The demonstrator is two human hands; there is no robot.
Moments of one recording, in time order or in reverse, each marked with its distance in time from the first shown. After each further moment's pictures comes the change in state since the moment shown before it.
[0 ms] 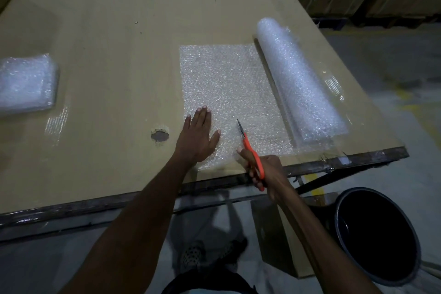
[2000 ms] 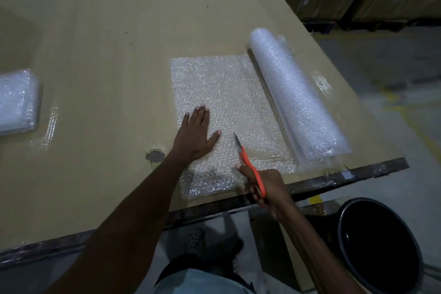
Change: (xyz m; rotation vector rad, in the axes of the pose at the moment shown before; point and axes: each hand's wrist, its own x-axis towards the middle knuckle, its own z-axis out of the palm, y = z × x) left_hand 0.059 -0.022 -0.008 -0.033 -0.037 0.059; right_hand 0.015 -0.006 0.010 0.069 0.007 0.004
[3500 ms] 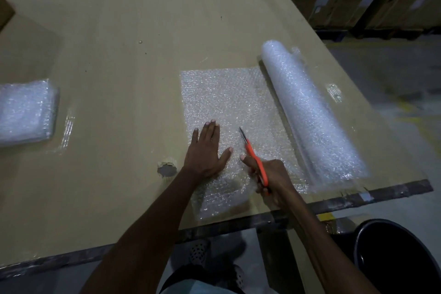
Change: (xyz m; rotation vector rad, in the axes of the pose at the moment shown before) left_hand -0.008 0.001 0.002 0.006 0.038 -0.033; right_hand 0.052 -0.038 0.023 0.014 -0.011 -0.036
